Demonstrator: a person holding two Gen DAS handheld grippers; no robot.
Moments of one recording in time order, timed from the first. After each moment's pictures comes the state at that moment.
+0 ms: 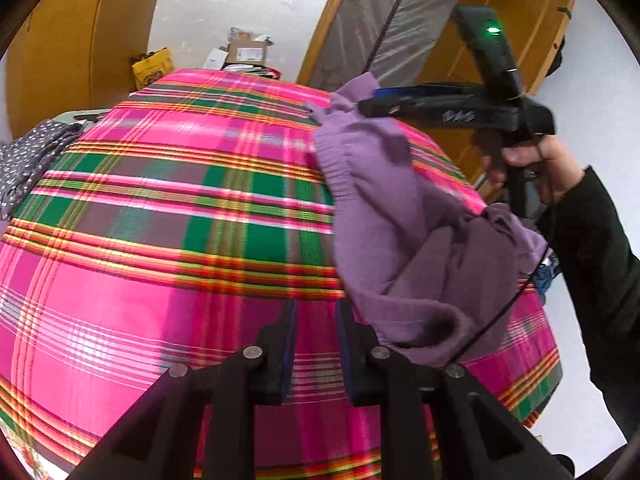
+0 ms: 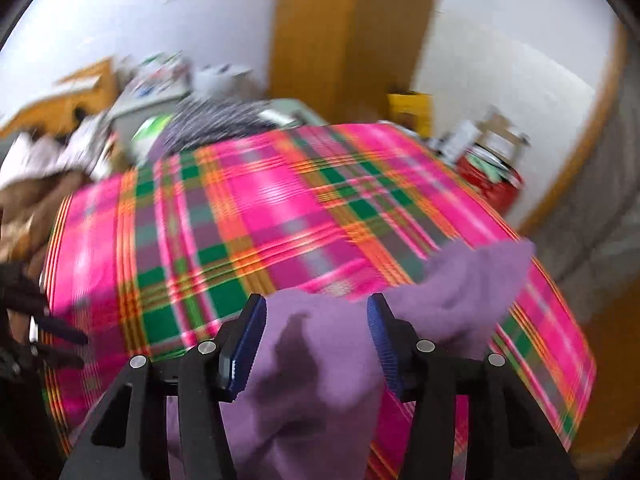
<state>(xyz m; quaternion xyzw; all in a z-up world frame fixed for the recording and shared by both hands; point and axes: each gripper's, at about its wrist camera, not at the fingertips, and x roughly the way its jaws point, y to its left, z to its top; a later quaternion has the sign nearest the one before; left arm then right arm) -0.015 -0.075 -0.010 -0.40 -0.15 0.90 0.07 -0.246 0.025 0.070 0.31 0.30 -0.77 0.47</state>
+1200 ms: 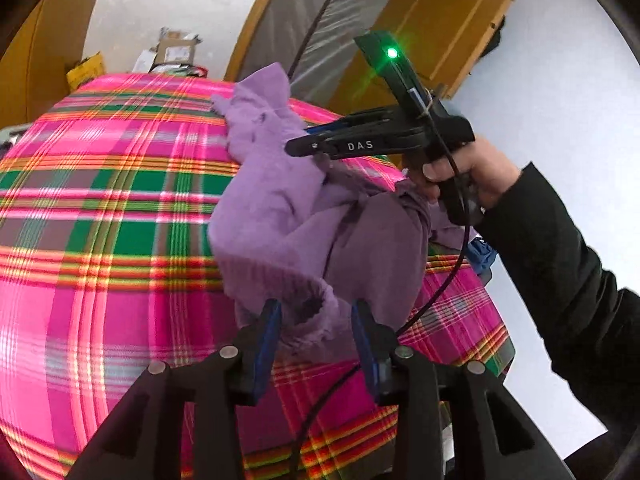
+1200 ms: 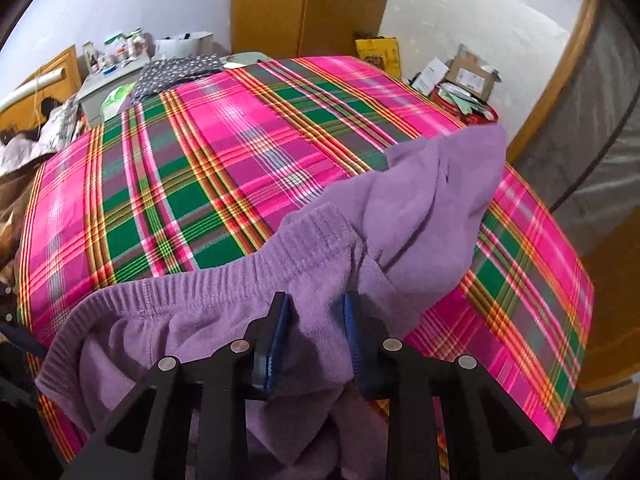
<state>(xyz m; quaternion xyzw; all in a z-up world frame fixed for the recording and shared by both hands) -0.023 -0.011 -0.011 -0.40 -0.15 0.88 0.19 -0.253 0.090 0.031 0.39 0.31 -0.77 0.40</state>
